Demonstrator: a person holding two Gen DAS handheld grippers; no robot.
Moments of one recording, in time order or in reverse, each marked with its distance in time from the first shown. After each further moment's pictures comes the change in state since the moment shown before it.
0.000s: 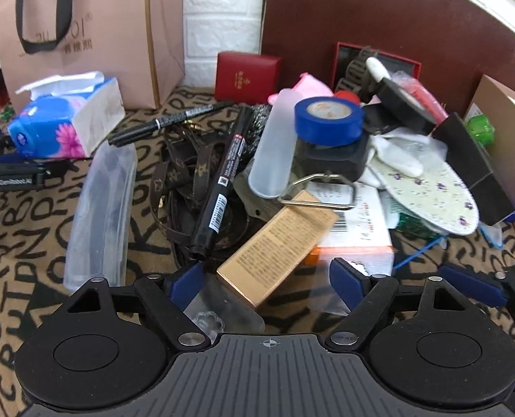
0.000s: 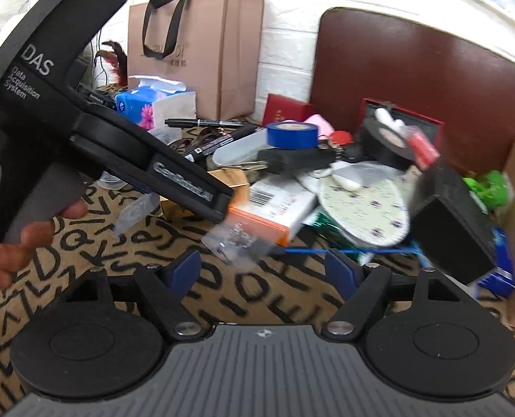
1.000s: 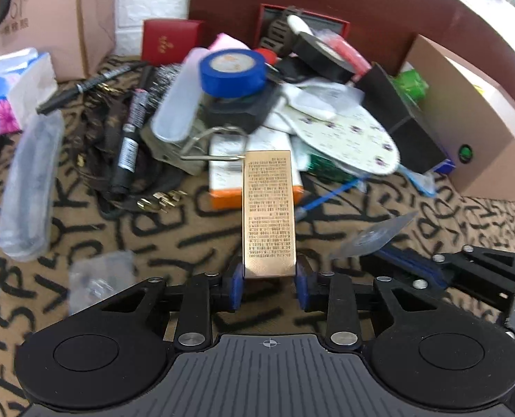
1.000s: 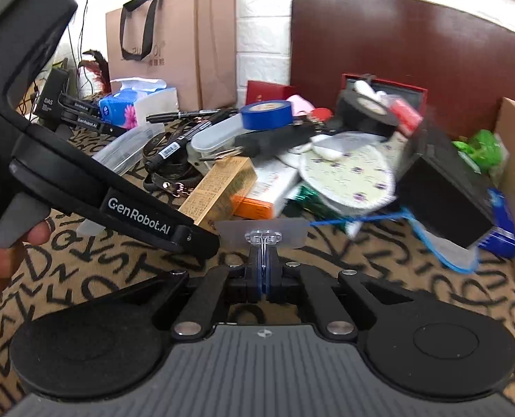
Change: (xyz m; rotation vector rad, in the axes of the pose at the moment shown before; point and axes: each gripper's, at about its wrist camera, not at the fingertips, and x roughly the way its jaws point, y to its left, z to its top) left arm -0.015 -0.036 -0.026 0.049 0.109 -0.202; right arm -0.025 -0.027 -0.020 0.108 0.002 -0.022
